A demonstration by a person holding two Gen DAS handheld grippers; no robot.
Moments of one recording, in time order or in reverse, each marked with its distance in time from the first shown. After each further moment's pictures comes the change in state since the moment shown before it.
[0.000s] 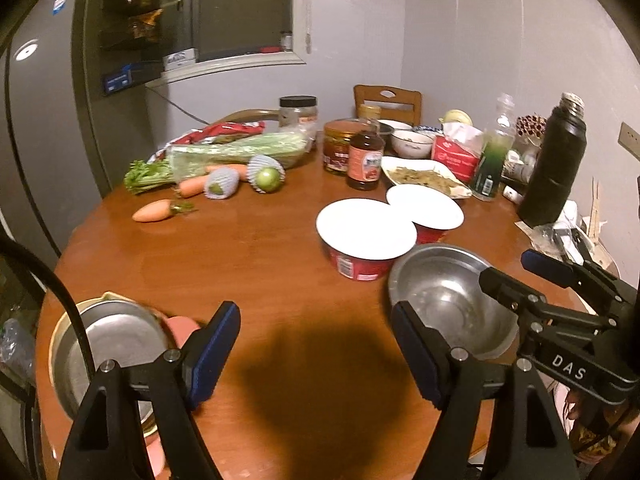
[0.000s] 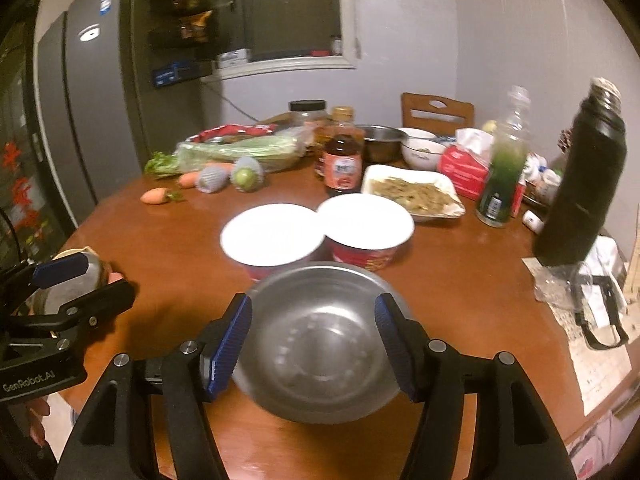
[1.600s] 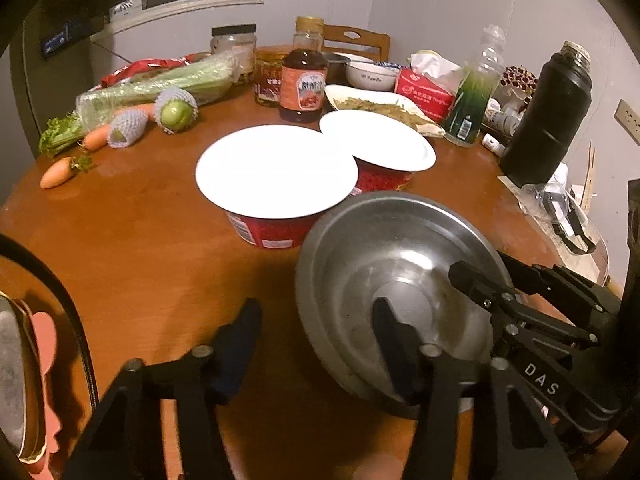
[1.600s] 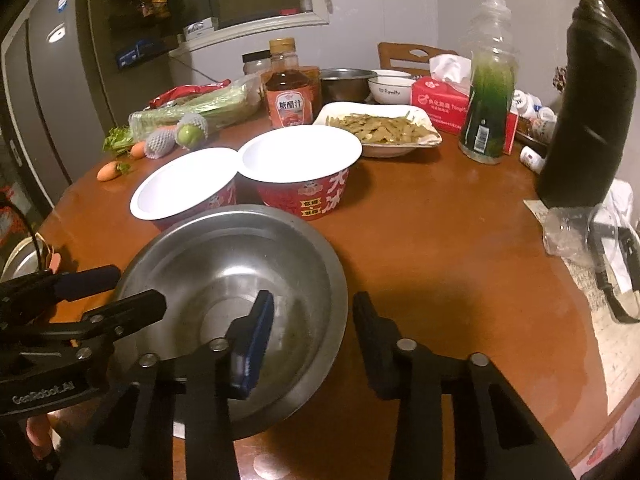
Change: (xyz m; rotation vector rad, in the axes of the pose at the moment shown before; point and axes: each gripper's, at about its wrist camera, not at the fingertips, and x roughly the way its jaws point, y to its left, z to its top) left arm 0.100 -0.054 -0.001 0.008 0.214 -0.158; right arm 0.063 -0.060 -0.026 0.063 0.132 0.000
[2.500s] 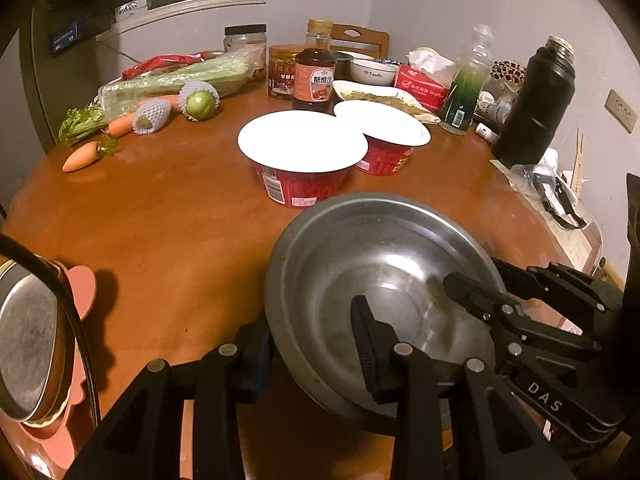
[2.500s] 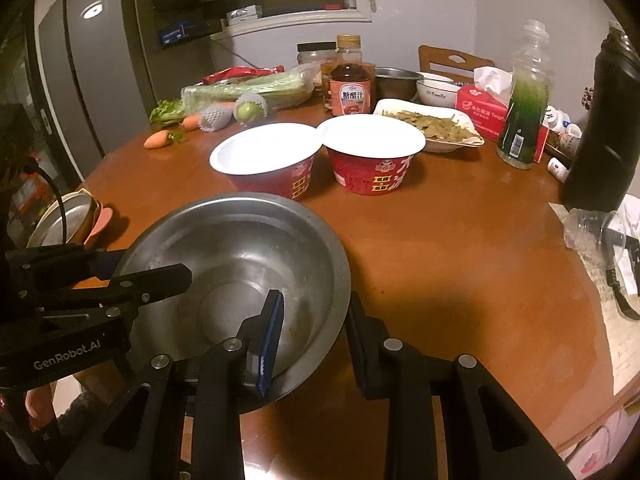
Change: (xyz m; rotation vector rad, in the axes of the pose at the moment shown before) left arm -0.041 0.015 -0.037 0.018 -0.001 0.015; right arm -0.030 0.043 -0.026 -0.087 0.026 0.079
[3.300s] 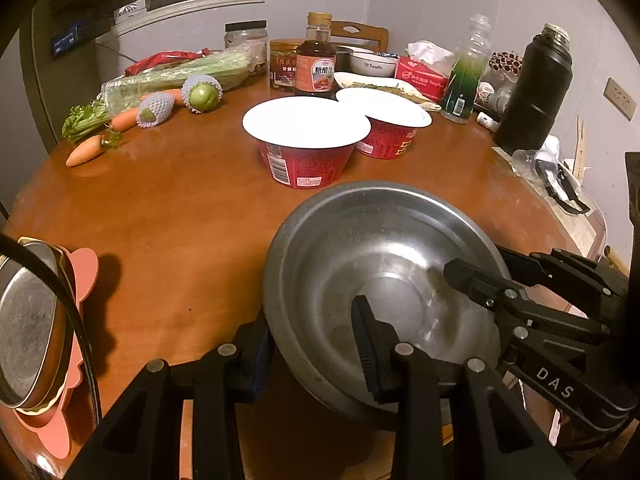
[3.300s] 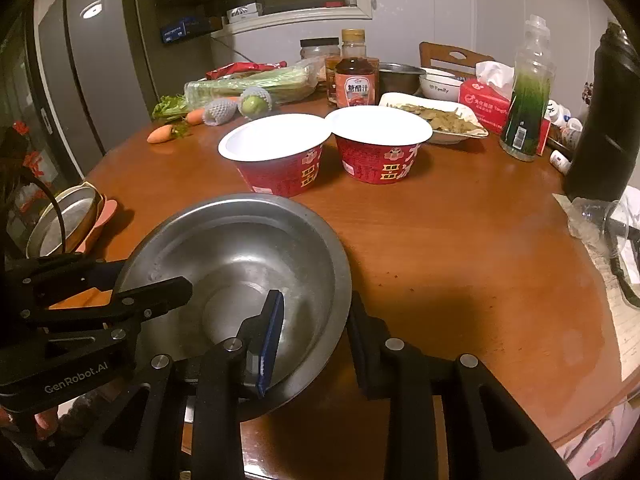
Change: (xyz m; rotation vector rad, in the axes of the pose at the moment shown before) left arm 0.001 0.002 -0.013 0.021 0.007 0.016; right arm 0.003 0.005 -0.006 0.010 0.009 0.009
